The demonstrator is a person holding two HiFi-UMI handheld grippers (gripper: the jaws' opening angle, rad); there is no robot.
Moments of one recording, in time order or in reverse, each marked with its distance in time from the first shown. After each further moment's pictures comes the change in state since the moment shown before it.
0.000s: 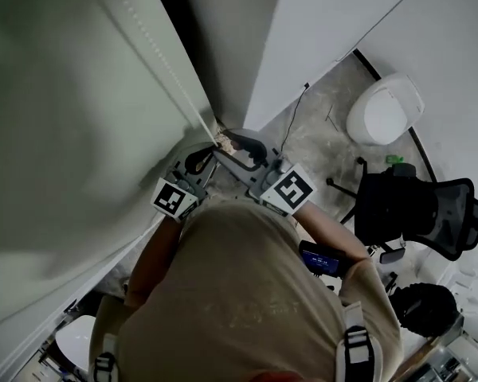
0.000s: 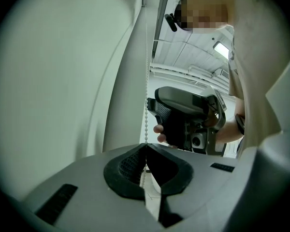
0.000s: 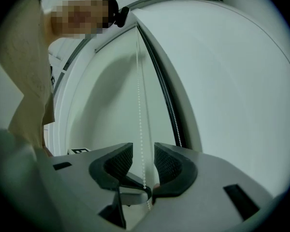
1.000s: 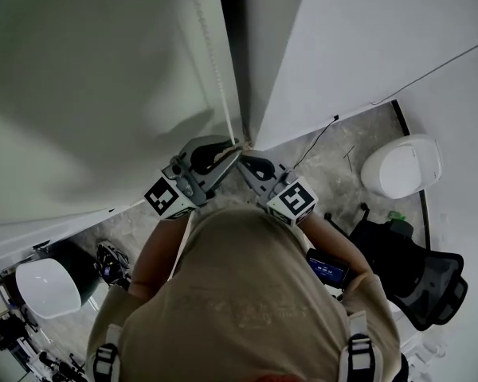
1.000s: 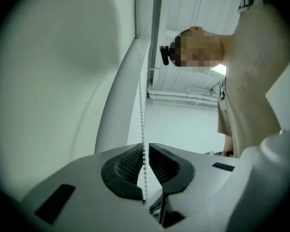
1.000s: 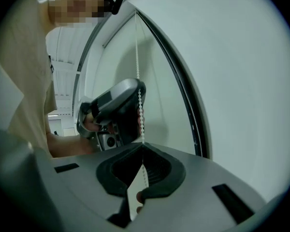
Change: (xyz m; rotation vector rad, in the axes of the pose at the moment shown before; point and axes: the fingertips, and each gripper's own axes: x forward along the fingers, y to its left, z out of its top) left arm -0.007 -0.056 0.128 0.038 -0.328 0.037; right arm -0.040 0.022 -0.052 0.068 0.176 0.258
